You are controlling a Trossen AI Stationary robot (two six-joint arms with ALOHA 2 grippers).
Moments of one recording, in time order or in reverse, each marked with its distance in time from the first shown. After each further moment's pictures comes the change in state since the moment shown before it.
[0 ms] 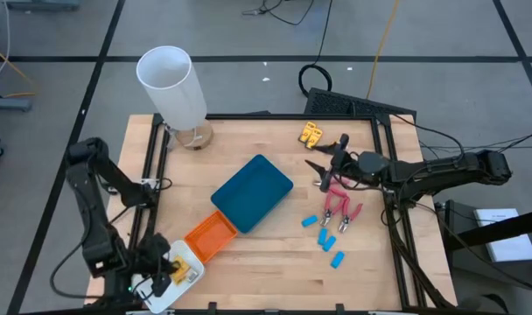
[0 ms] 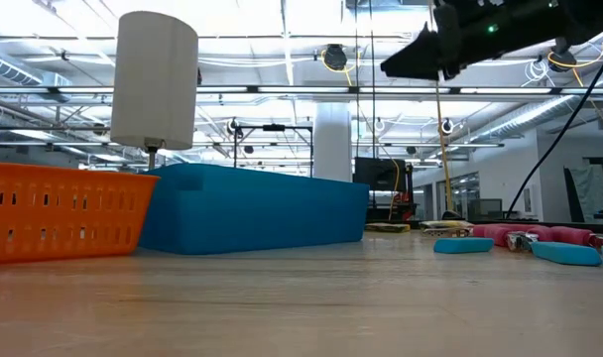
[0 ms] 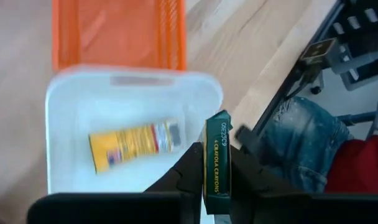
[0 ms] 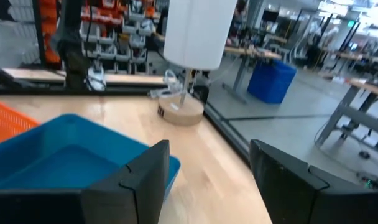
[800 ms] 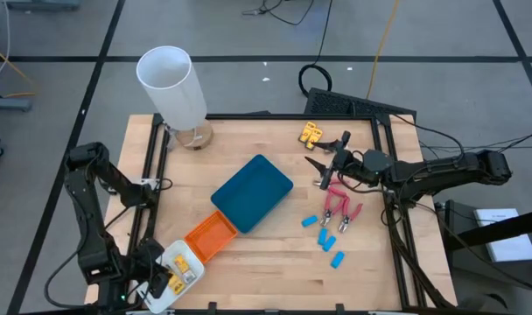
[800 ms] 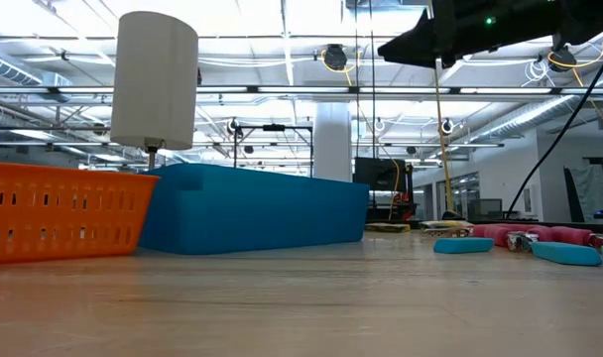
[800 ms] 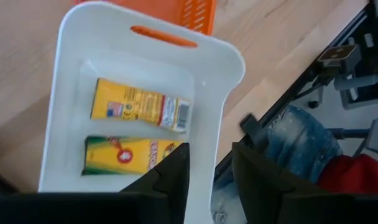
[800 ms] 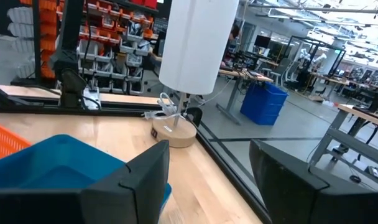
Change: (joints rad) left arm -0.057 0.044 0.000 -0.011 0.006 -0.243; right arm -0.002 0.000 0.000 0.095 0.000 -0.079
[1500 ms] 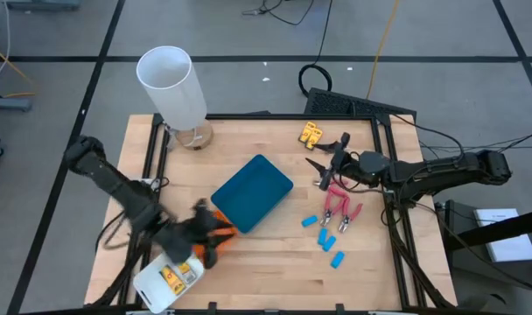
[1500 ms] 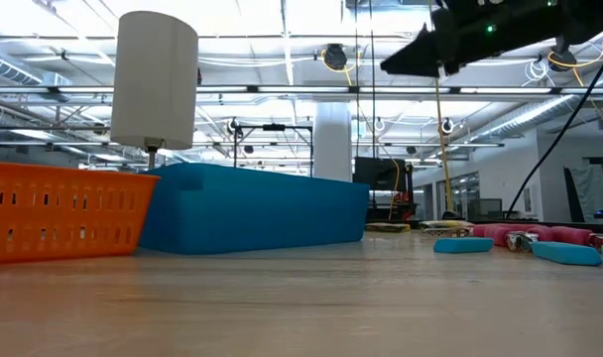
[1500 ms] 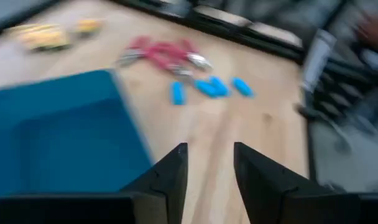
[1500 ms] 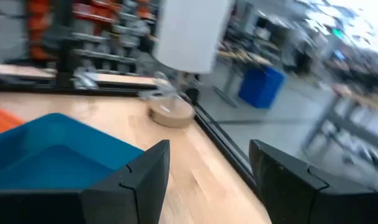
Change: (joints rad) left arm 0.617 -0.090 0.001 0.540 -0.159 1.510; right arm -0.006 0.001 0.000 -0.093 0.051 0.054
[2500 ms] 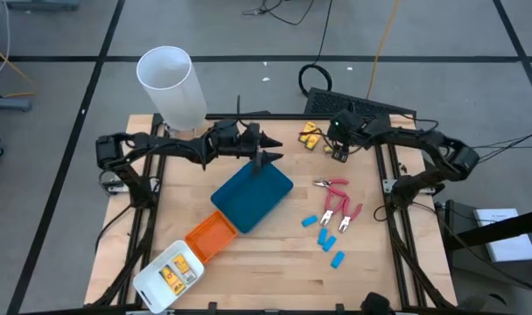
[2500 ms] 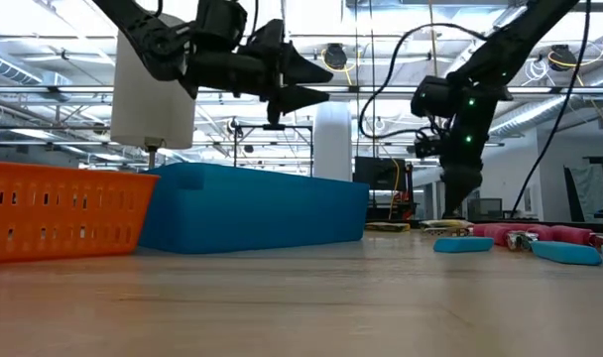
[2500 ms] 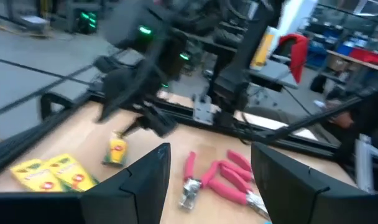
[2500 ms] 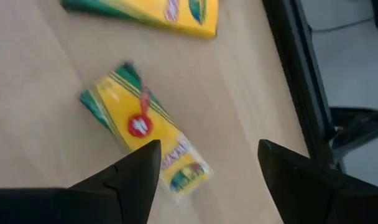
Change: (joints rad) left arm 1.004 0.311 -0.178 1.056 1.001 0.498; right arm -0.718 0.446 0.254 -0.829 -0.208 -0.248
